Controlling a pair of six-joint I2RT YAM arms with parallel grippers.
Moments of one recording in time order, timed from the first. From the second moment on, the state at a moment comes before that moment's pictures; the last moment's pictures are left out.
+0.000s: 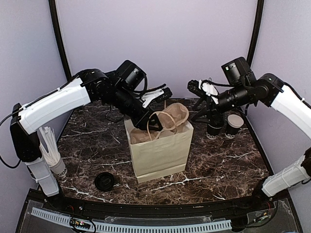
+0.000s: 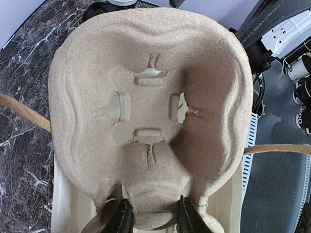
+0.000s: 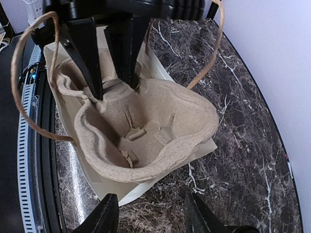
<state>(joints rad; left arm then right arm) -0.93 1.74 1.85 -0.99 0.34 0.10 0.71 1.30 1.50 -0.94 -0.43 -0.56</state>
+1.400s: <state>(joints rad) -0.96 1.73 1.82 -1.03 0.22 0.04 0.71 1.47 1.57 -0.98 -0.36 -0.25</state>
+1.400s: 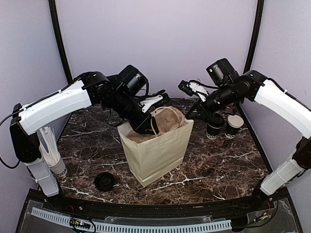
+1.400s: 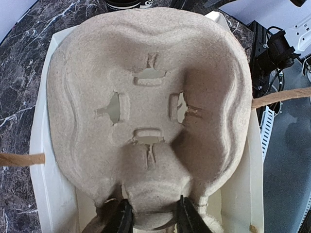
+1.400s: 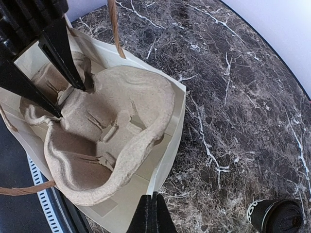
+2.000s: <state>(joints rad) -0.97 1.81 1.85 -1.11 0.16 0.02 0.70 1.46 1.56 -0.94 -0.34 -0.19</state>
